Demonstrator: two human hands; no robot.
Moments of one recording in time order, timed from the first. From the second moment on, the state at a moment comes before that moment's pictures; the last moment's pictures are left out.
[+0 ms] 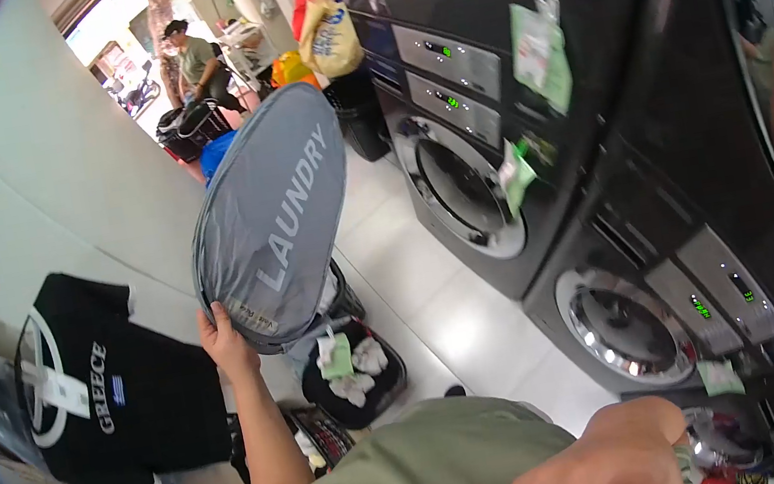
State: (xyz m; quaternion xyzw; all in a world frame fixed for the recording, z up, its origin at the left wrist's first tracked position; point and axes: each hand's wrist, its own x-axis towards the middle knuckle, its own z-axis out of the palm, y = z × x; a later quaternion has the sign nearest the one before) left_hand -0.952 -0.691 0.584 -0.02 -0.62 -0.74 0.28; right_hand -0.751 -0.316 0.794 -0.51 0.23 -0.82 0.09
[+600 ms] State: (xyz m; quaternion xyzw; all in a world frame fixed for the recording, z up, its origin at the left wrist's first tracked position) left_hand -1.282 -0.721 0.629 0.03 -0.50 -0.69 0.52; right_hand -1.324 -0.316 0.708 -0.55 0.62 -0.51 0.25
